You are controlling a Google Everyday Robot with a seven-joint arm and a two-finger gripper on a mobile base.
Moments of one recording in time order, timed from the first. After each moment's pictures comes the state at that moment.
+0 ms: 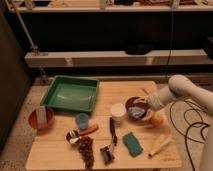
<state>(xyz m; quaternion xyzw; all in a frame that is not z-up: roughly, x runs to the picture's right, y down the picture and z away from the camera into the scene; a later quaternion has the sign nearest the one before) 0.206 0.117 0.814 -0.22 -0.36 -0.11 0.90</state>
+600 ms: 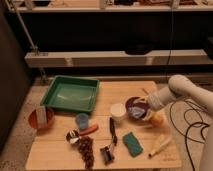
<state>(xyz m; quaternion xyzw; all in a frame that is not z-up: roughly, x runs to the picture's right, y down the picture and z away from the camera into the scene) 0.207 0.115 0.812 -0.22 -0.36 -0.11 0.90</state>
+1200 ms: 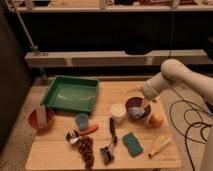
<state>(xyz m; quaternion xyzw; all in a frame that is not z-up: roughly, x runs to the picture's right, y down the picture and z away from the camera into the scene) 0.154 0.038 0.747 -0.19 -0.35 -0.23 0.89</state>
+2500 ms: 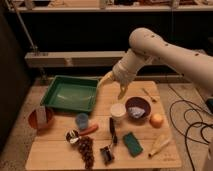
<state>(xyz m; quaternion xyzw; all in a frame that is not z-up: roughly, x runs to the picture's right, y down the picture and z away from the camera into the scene) 0.017 0.010 0.634 -0.14 -0.42 -0.52 0.73</state>
